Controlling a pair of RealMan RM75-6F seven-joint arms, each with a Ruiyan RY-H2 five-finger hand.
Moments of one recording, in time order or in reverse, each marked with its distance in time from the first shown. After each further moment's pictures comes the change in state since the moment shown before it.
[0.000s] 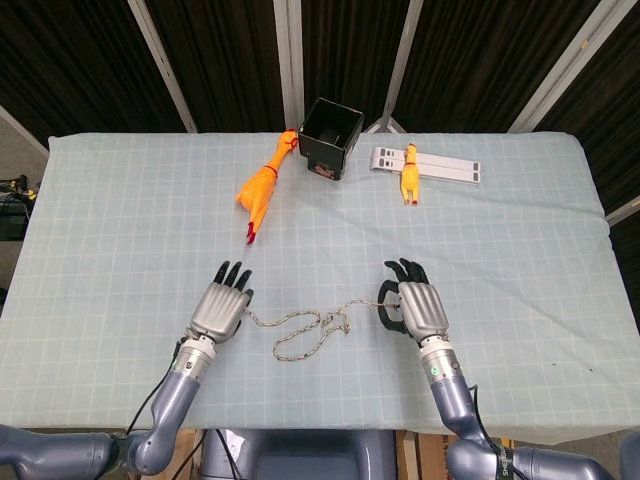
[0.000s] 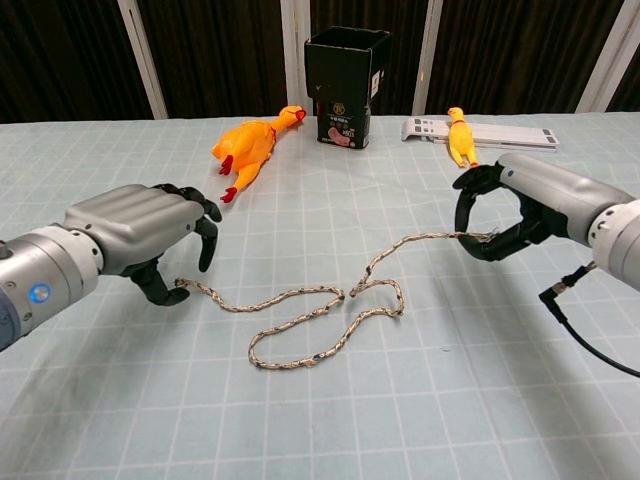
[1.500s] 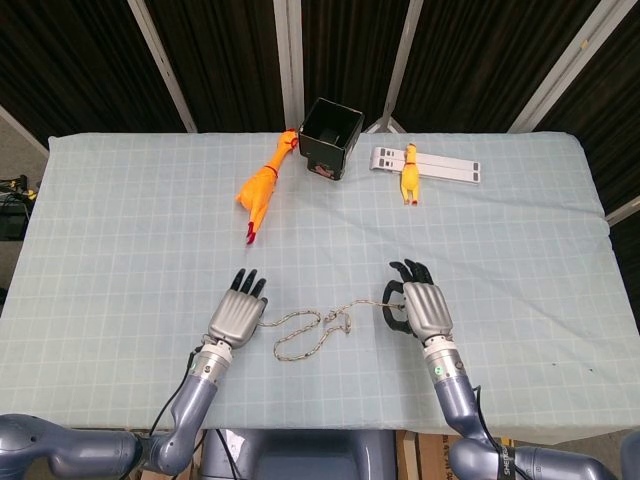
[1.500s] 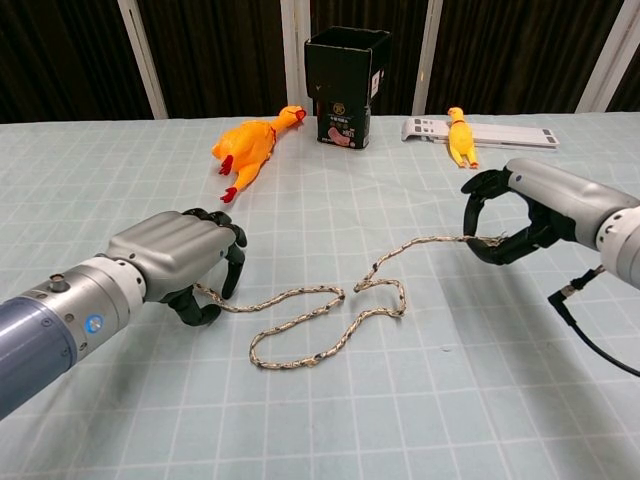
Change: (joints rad) left arm -0.056 -0.108 0.046 0.108 -0.028 0.020 -0.040; right arm 0.001 0.009 -0.015 0.018 0.009 0.002 0.015
